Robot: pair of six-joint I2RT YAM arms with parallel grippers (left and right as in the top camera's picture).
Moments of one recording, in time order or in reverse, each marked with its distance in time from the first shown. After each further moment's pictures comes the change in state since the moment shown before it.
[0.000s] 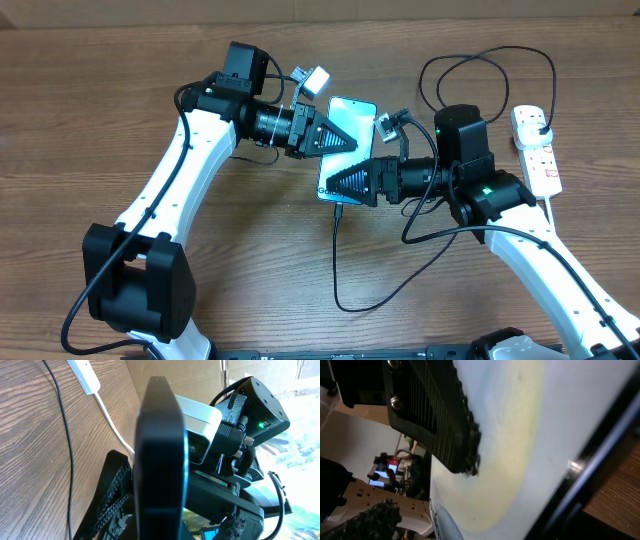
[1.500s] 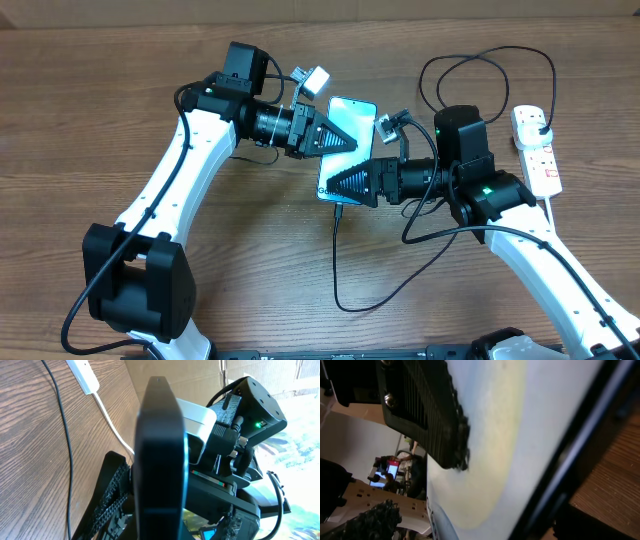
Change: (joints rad) left arm 0.000 0.000 0.000 0.000 0.005 0.000; right arm 0.000 0.000 0.000 -0.018 -0.001 0.000
